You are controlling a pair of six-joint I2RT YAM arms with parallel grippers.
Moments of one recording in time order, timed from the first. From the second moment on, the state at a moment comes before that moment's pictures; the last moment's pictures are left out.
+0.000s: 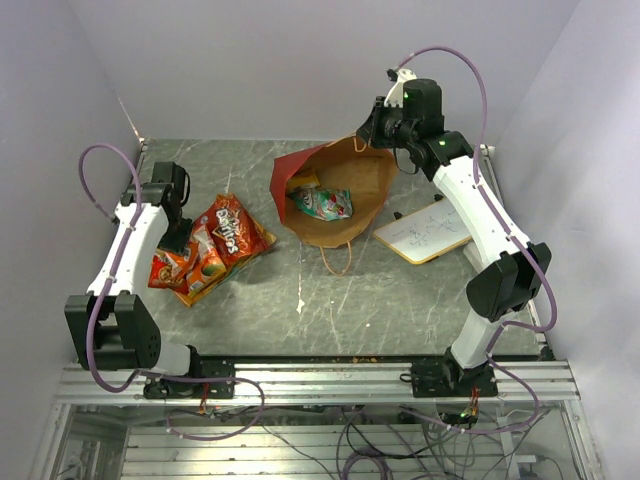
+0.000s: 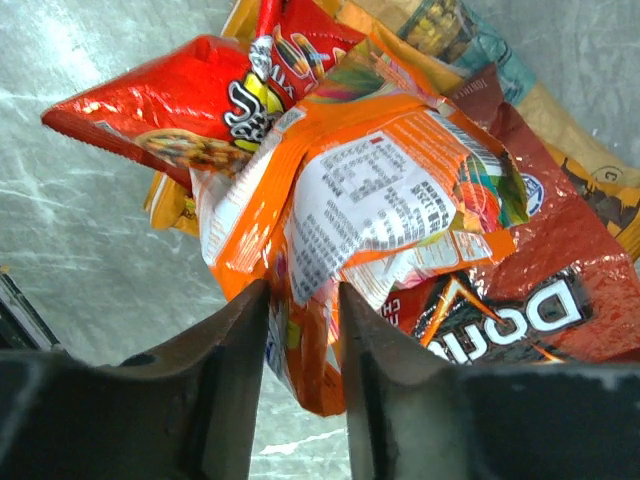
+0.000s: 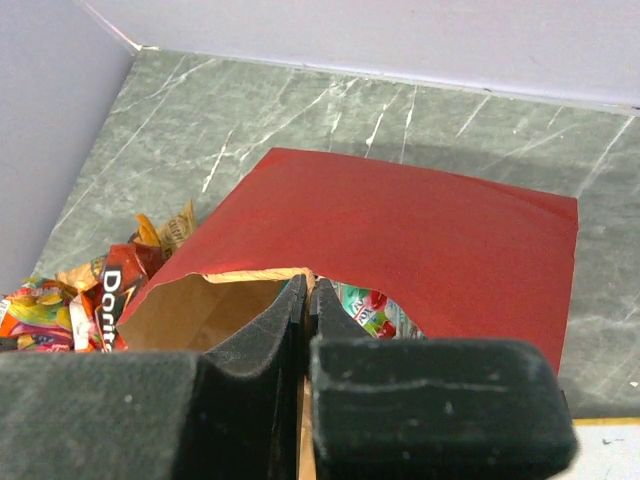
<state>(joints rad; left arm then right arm) 0.01 1.41 1.24 -1.14 -0.37 -1.31 0.38 1.78 1.89 -0.49 -0.14 0.29</state>
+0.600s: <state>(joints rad) 0.00 1.29 1.37 -0.96 -0.18 -1.17 0.38 1.78 1.89 -0.48 -0.15 0.29</state>
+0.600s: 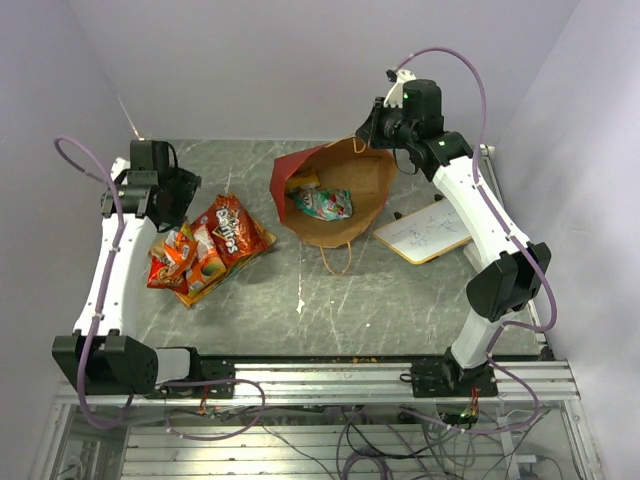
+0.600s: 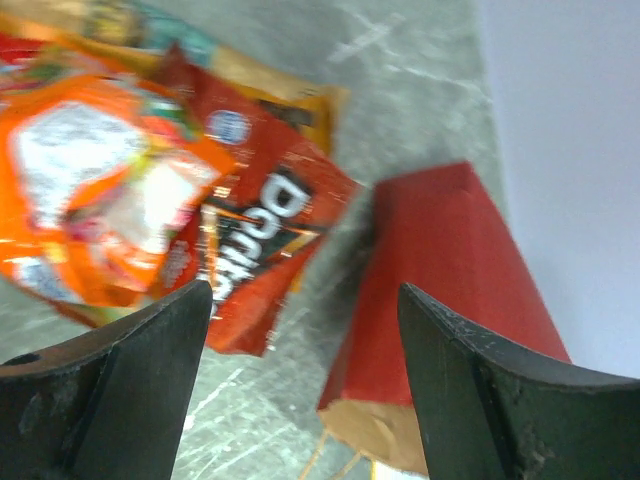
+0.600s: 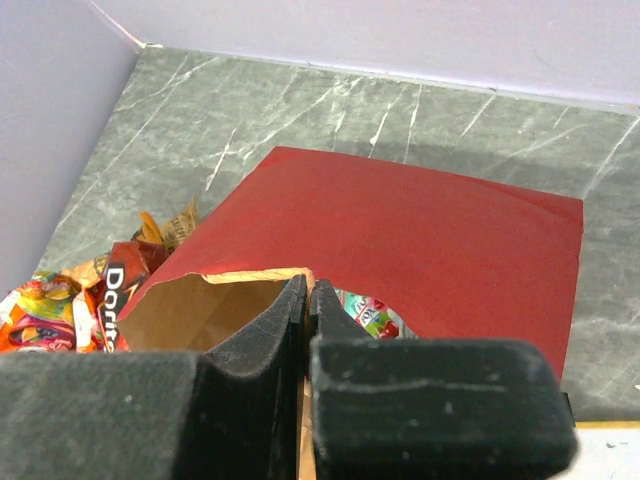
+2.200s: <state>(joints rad) -0.80 1.92 1.41 -0.13 -0.26 0.08 0.38 1.74 1.88 -0.49 -0.14 0.28</state>
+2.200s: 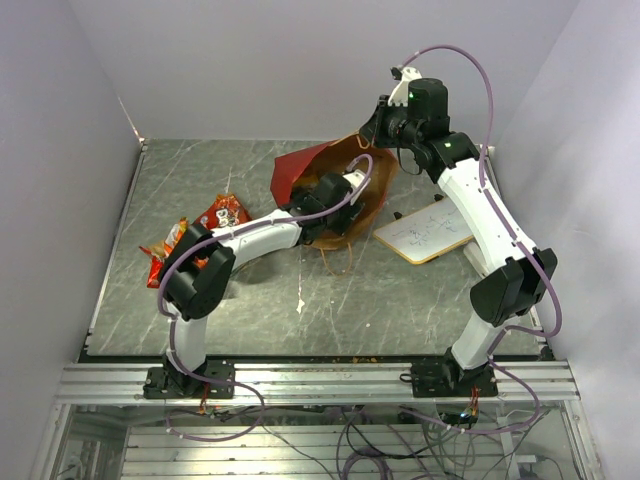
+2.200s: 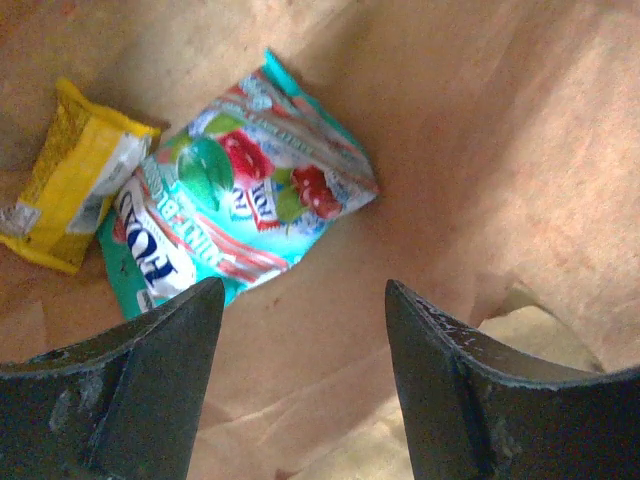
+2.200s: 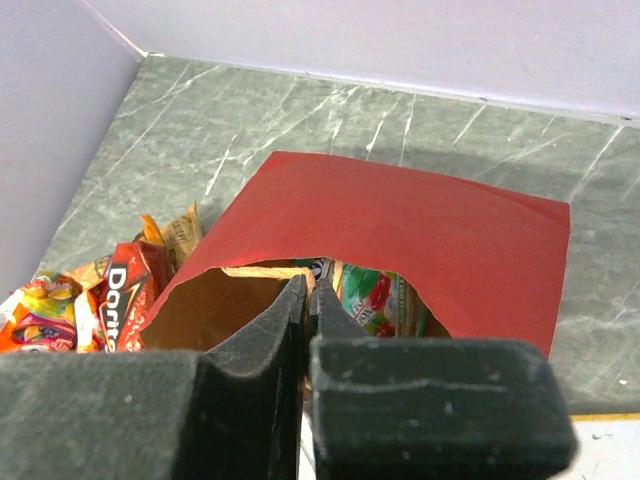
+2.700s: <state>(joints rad) -0.75 2.03 1.43 0.05 -0.02 0.29 0.38 1.74 1.88 -0.51 -0.17 0.31</state>
